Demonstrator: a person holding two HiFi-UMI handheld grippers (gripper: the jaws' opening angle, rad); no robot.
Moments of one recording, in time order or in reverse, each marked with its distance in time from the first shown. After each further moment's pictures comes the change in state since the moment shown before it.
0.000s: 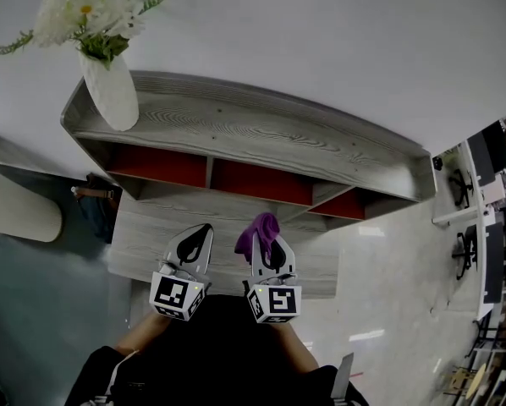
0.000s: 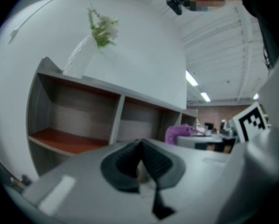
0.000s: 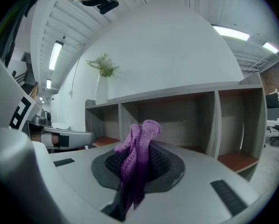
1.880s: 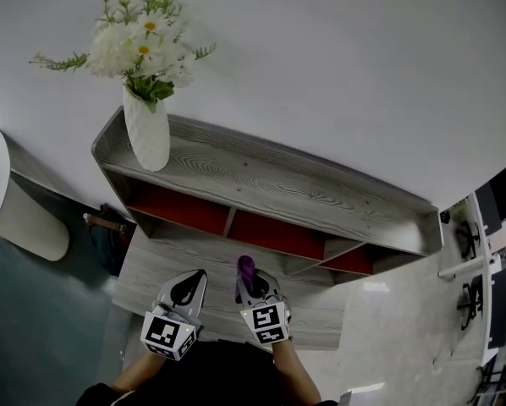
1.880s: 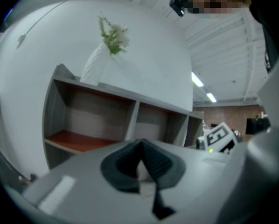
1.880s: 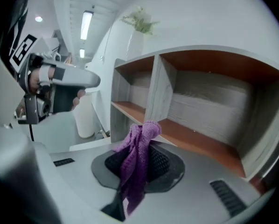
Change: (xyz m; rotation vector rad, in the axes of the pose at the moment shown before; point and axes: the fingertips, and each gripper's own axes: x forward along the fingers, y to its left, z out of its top) left arm -0.033 0.036 0.003 -0.016 -0.013 0.074; right arm 0.055 0.050 -0.084 -0.324 0.342 0.325
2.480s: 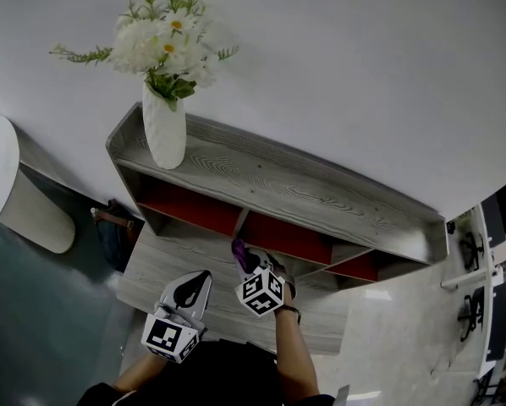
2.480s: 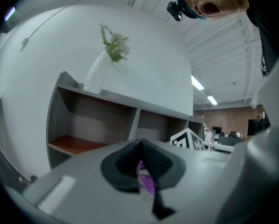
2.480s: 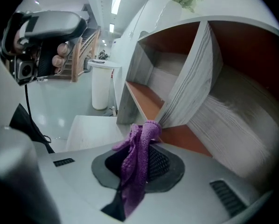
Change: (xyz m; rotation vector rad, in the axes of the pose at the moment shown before) left arm -0.014 0.000 0.017 0.005 -0.053 0.017; right arm 0.069 0.003 0.003 -0.354 0.202 0.169
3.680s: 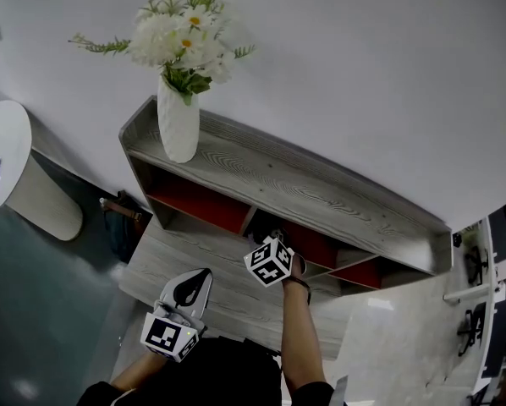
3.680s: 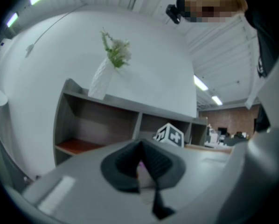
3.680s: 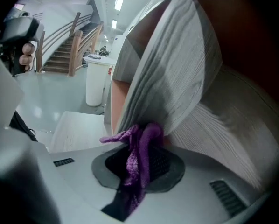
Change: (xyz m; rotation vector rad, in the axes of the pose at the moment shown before) left arm -0.012 -0.001 0.005 -0.005 -0.033 0.060; right arm 0.026 -0.067 0.022 -0.076 0.014 -0.058
